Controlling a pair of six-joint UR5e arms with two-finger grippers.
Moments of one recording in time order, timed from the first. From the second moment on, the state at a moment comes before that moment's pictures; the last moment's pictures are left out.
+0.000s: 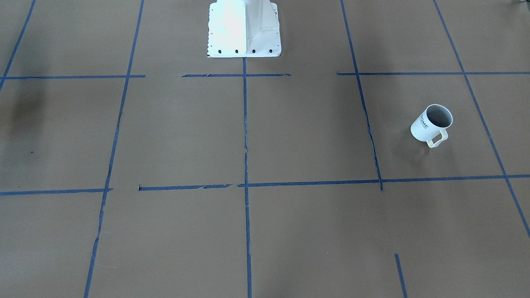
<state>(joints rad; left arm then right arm) -1.61 -1.38 -1.93 -1.23 -2.40 0.08 1.54 -1.76 1.93 -1.73 2.38 -0.14</state>
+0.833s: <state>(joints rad) -1.58 -1.39 -1.91 -1.25 -2.38 0.09 1.54 -1.83 1.89 -1.58 2.35 -0.14</state>
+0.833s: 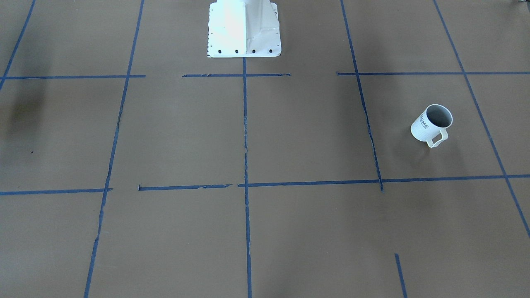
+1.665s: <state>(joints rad) -1.57 -1.44 -1.90 -1.25 -2.38 0.09 1.54 -1.86 1.87 -1.51 2.41 -0.14</state>
